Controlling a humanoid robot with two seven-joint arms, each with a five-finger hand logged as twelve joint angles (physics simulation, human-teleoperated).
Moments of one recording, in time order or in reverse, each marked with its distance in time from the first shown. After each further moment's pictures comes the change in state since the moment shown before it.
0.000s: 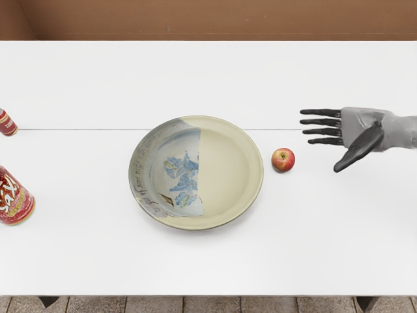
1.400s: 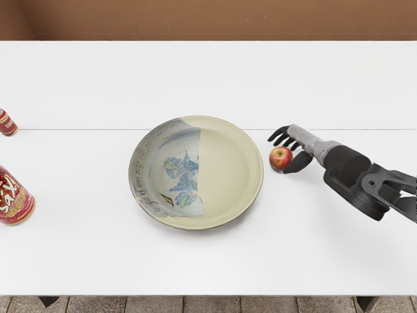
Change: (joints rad) left arm 0.000 0.000 0.000 0.000 0.000 0.000 0.000; right arm -0.064 0.358 -0.115 0.192 -1.110 -0.790 -0.119
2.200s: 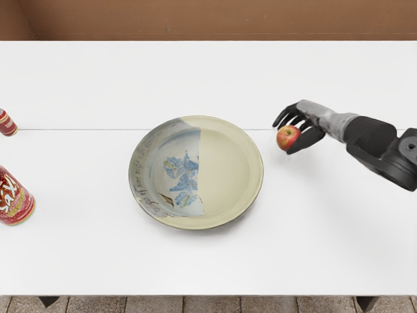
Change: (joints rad) left arm 0.000 0.000 0.000 0.000 0.000 0.000 0.000; right arm 0.053 -0.110 0.146 0.066 0.182 0.180 0.003
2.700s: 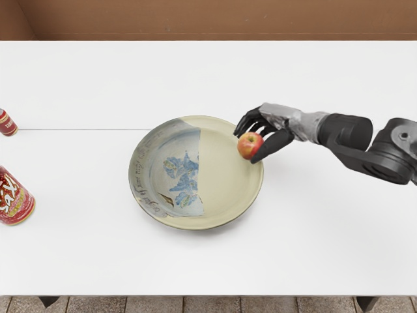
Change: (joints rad) left arm 0.000 0.000 0.000 0.000 0.000 0.000 0.000; right arm 0.001 0.077 0.089 0.056 0.111 0.166 0.002
